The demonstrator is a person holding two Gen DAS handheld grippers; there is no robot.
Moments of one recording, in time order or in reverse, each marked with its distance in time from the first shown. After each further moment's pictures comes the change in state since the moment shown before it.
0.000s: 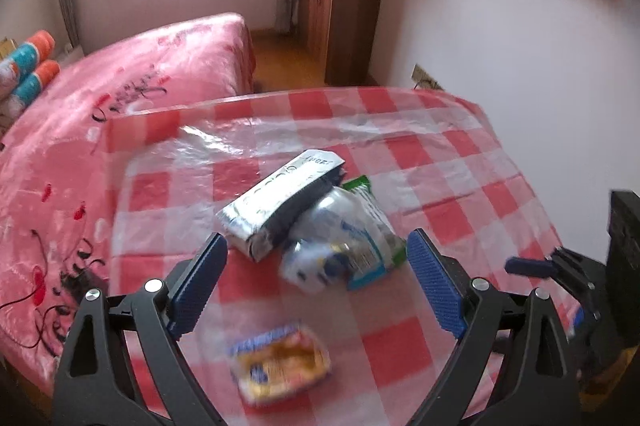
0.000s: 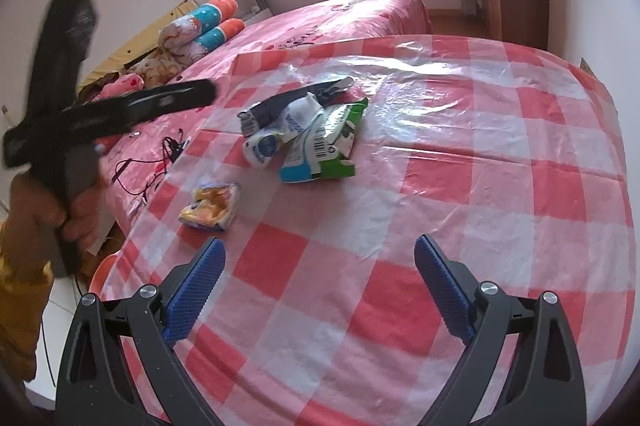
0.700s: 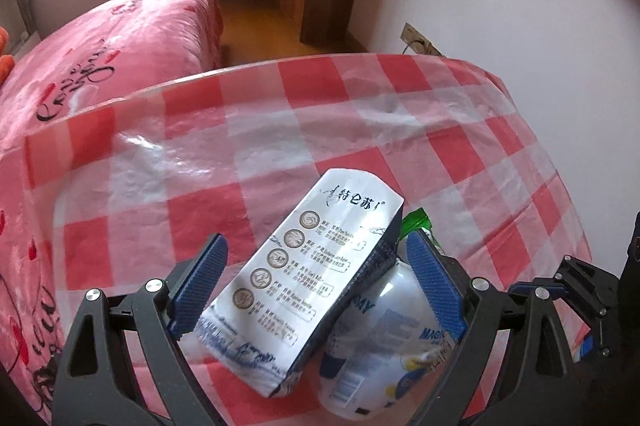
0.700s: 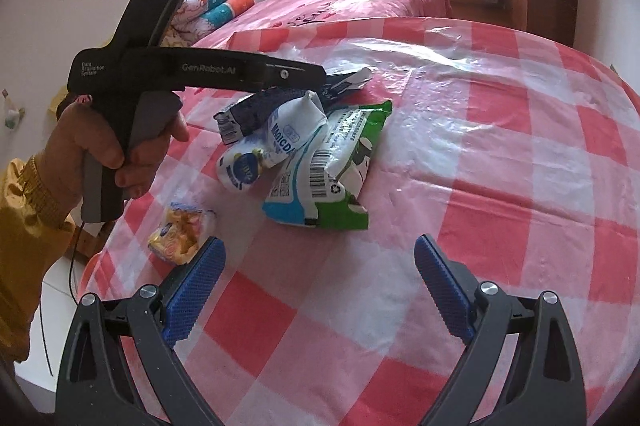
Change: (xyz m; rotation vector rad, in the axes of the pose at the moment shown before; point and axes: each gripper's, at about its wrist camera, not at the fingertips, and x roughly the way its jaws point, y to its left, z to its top) left arm 0.113 0.033 0.048 0.051 0.155 -0.109; right arm 0.071 -0.004 0.039 -0.051 0.080 0.030
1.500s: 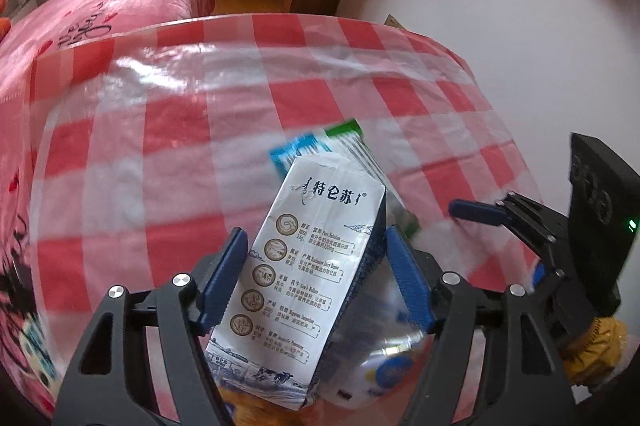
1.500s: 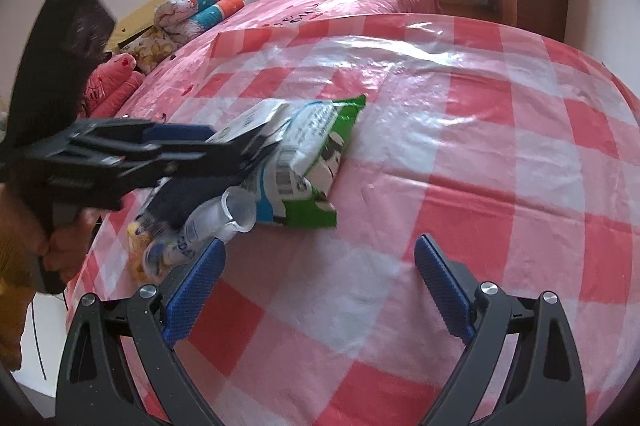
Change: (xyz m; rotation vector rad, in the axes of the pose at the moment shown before) left arm -0.041 -0.030 -0.071 -0.080 0.026 -0.086; right arm 0.002 -0.016 -0.007 0.012 -0.009 -0.037
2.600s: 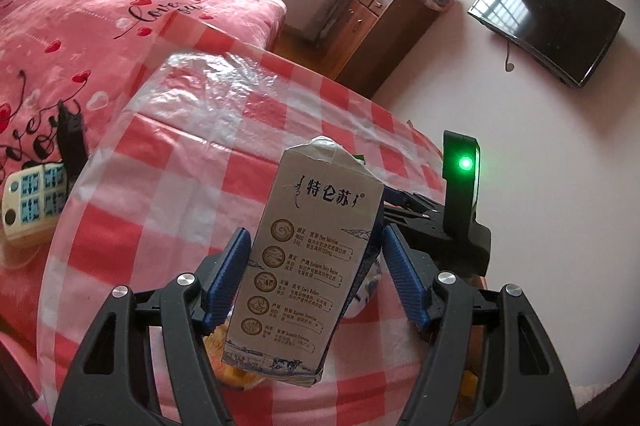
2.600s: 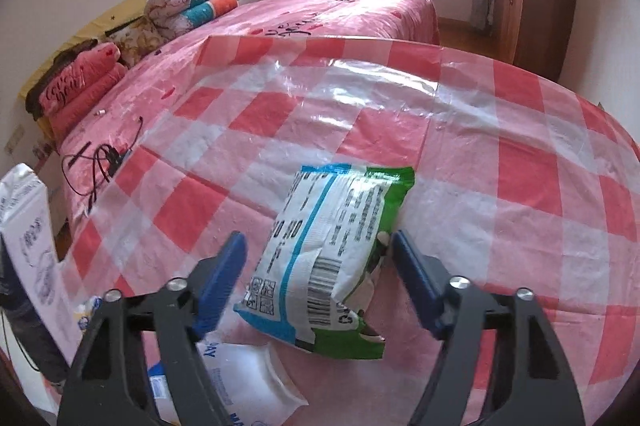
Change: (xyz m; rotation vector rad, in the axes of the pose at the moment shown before) left arm -0.105 0.024 -0.107 -0.381 -0.326 -0.047; right arm 0.055 0.037 0.048 -0.090 -0.041 -0.110
